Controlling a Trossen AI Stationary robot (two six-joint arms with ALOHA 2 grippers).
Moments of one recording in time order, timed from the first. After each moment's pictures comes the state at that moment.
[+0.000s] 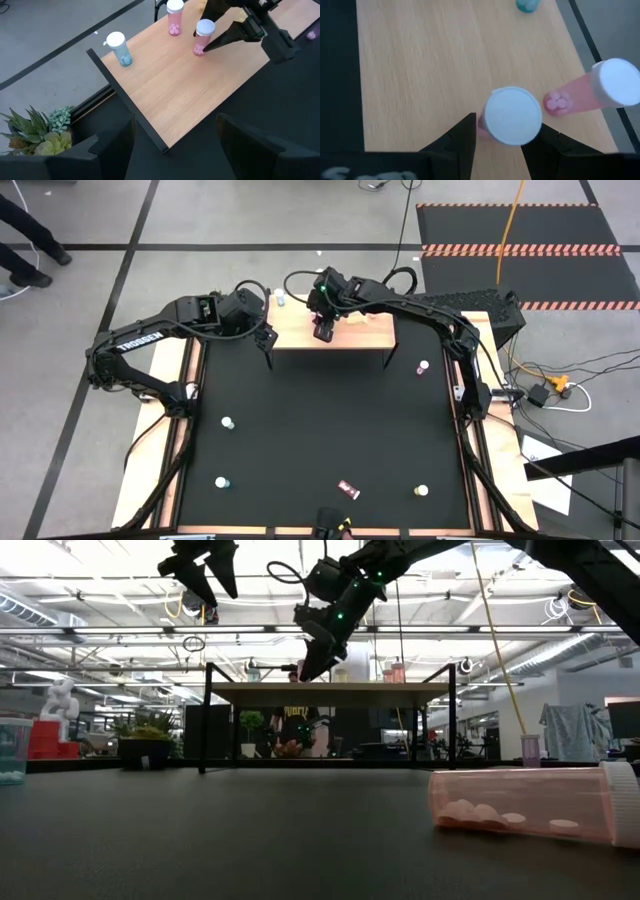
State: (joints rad) left arm 0.30 1.33 1.52 -1.11 -0.39 -0.44; right arm -0.48 2.07 1.93 -0.75 -0.06 -0.27
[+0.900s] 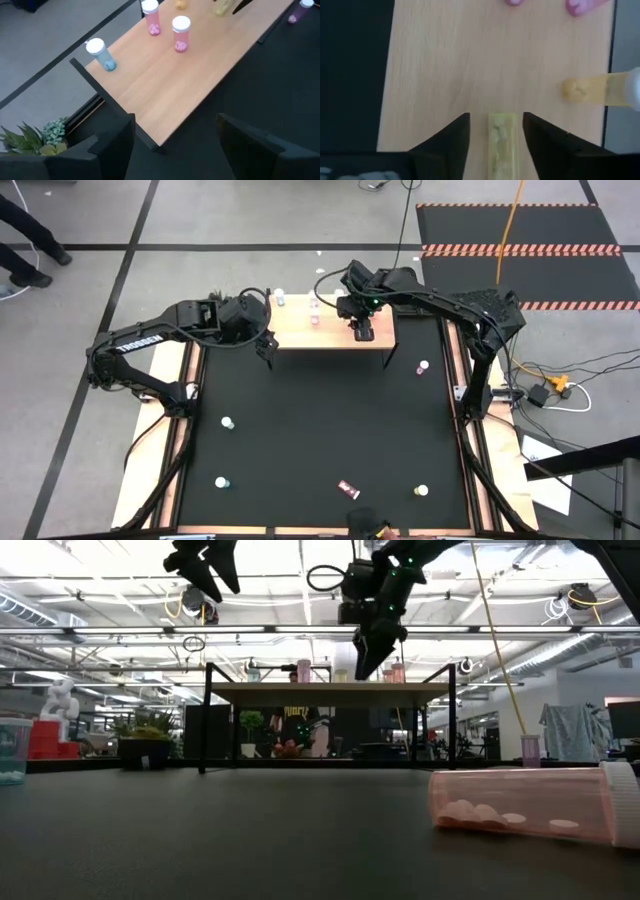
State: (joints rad) left arm 0.25 1.33 1.52 -1.10 -0.38 -0.37; right arm -0.57 1.87 1.77 -1.01 -0.08 -0.70
